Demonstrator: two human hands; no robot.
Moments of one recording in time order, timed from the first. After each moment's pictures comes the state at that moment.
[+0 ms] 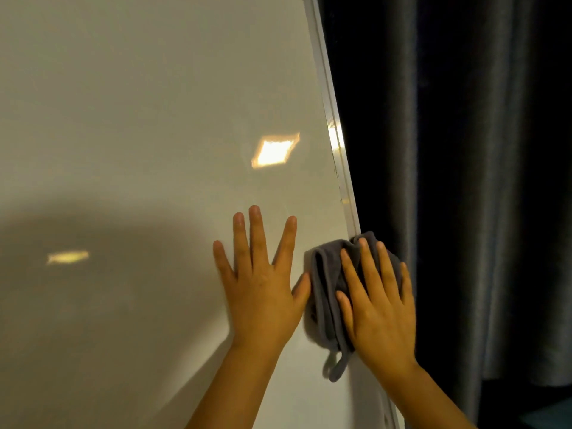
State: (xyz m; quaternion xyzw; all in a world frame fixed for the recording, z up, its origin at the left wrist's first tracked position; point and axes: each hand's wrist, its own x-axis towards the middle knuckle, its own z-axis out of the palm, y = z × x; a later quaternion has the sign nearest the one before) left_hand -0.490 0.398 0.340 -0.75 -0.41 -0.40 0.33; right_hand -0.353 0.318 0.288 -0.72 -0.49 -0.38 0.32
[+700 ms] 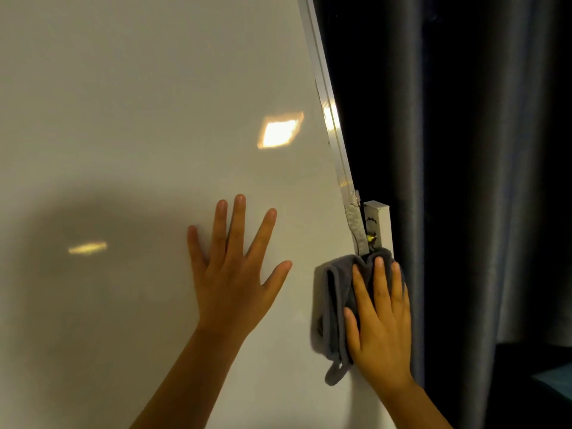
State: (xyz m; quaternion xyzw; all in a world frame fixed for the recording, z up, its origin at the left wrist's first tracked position) left_hand -0.532 0.404 0.294 -0.75 -0.37 -0.37 0.40; right_hand -0.366 0.315 0.182 -0.70 -0.49 -0.29 0.44
